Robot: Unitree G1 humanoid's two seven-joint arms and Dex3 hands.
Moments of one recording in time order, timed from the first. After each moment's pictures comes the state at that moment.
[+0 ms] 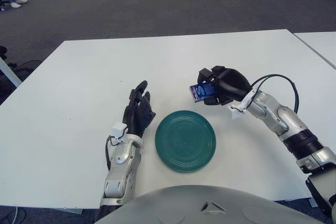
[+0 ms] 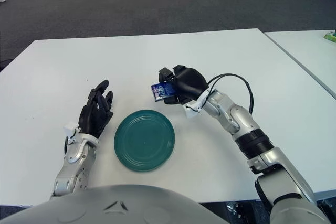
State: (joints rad) left arm 0.32 -0.11 -0.10 -0.23 -0.19 -0.02 -0.01; right arm -0.30 -0.60 0.43 0.03 -0.83 -0.43 -0.01
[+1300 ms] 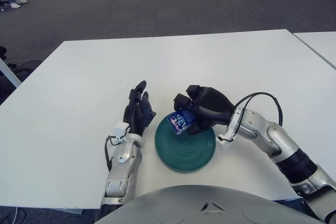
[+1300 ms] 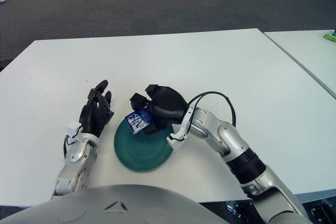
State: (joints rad) left arm 0.31 -0.11 -0.11 -0.22 -0.14 -0.02 0.04; right arm -0.18 -0.52 0.50 -0.19 -0.93 -0.55 0.10
